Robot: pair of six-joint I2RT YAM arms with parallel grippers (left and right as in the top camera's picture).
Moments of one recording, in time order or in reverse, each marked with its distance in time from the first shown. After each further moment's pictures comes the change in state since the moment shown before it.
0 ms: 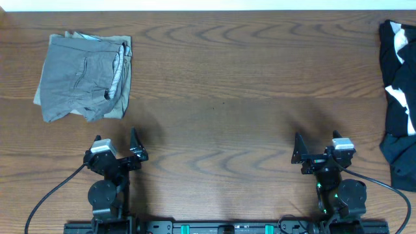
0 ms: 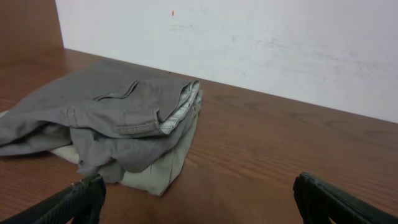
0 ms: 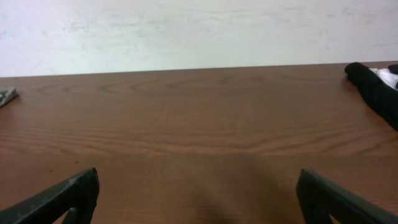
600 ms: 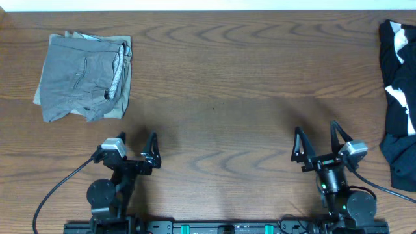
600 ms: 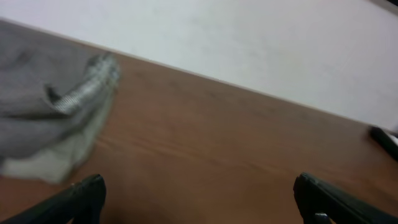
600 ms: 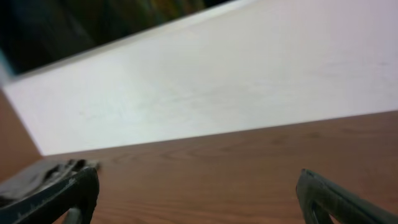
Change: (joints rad) left arm 0.000 0.021 0.042 -0.051 0.335 -0.148; right arm 0.000 0.006 0.027 0.256 -0.148 0.213
